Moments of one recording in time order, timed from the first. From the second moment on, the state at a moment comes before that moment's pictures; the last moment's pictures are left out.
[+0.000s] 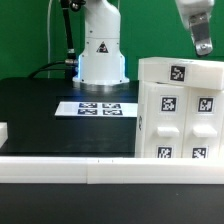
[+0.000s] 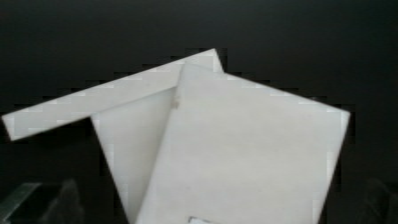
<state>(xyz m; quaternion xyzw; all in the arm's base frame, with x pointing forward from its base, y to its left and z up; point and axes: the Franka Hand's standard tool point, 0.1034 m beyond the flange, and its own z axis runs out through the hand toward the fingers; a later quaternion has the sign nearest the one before) 0.622 0.100 0.177 -0.66 0.73 0.04 0.16</state>
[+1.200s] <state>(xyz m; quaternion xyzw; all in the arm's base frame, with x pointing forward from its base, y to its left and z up) 0.619 0.096 0.180 -0.97 0.20 0.04 0.10</state>
